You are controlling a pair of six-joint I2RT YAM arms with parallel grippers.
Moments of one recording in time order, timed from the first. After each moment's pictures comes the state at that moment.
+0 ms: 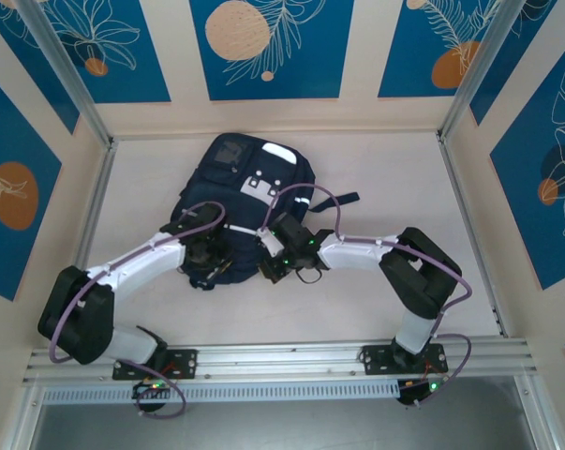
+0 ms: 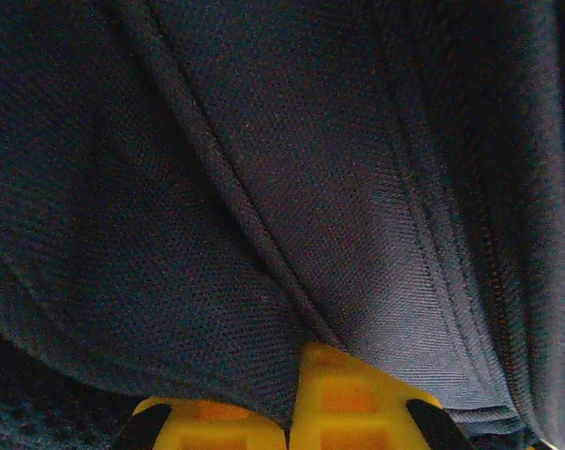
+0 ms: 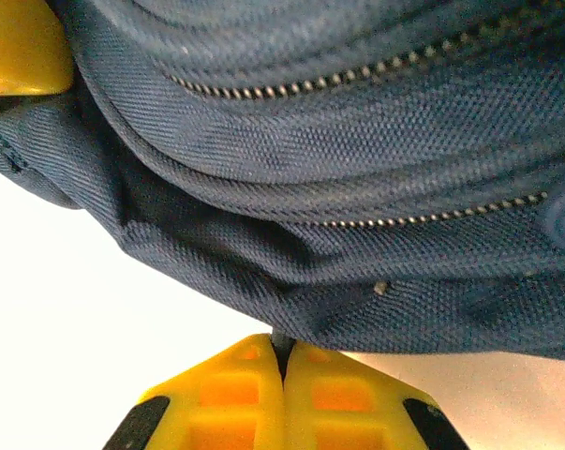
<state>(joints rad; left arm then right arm) -0.54 1.39 0.85 -0.70 0.05 -1.30 0.86 1.74 0.97 -0.23 -0.30 0.23</state>
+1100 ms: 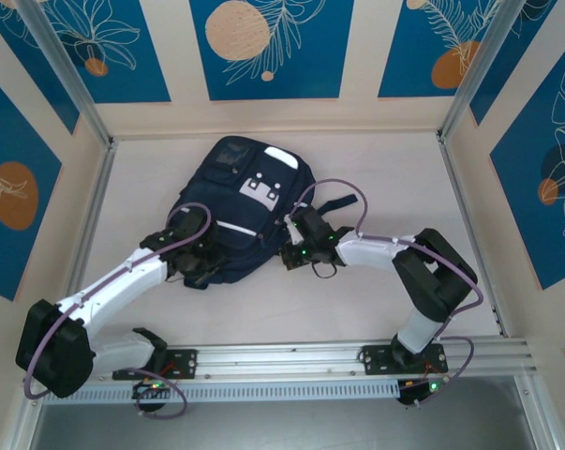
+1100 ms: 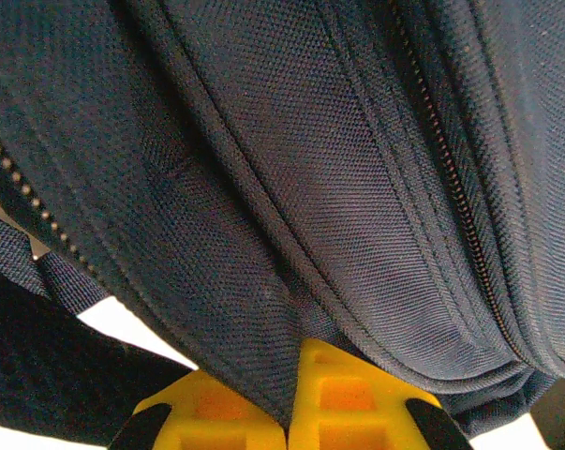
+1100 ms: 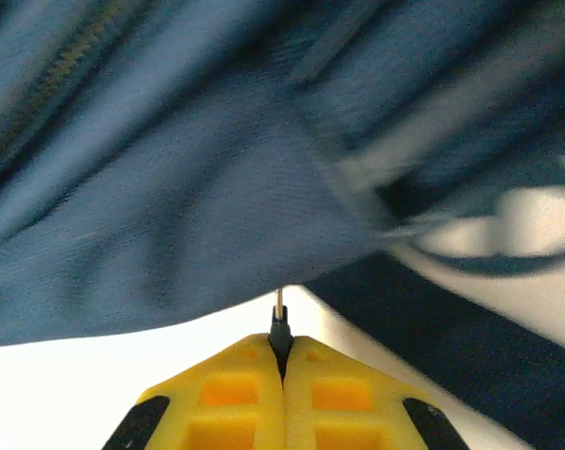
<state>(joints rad) -0.53 1.19 0.79 -0.74 0.02 -1.19 0.70 1.67 0.87 -0.18 -0.20 0.40</state>
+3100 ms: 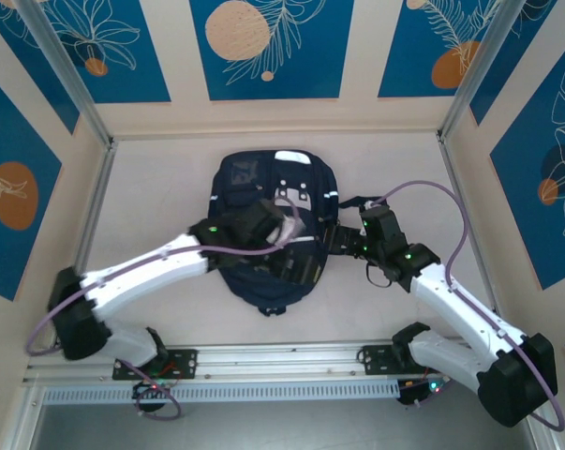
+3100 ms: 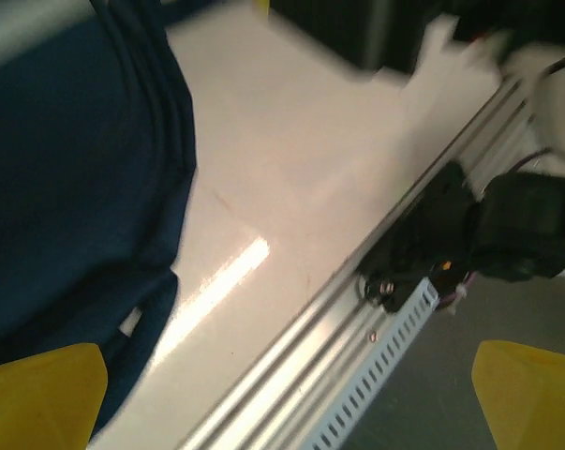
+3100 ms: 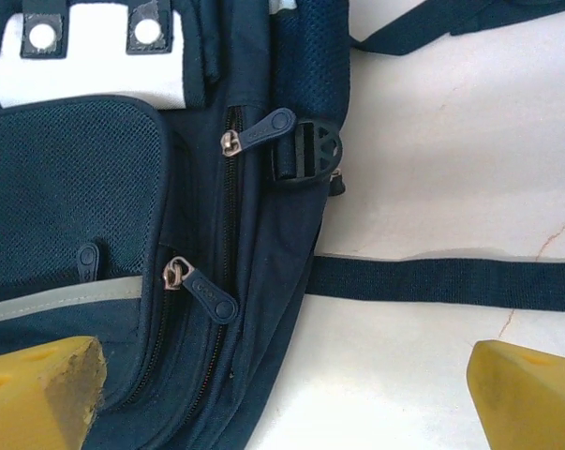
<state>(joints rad) -0.95 1.36 1.21 -0.69 0.27 -0.56 0.47 0.98 0.69 -0.51 0.02 0.57</state>
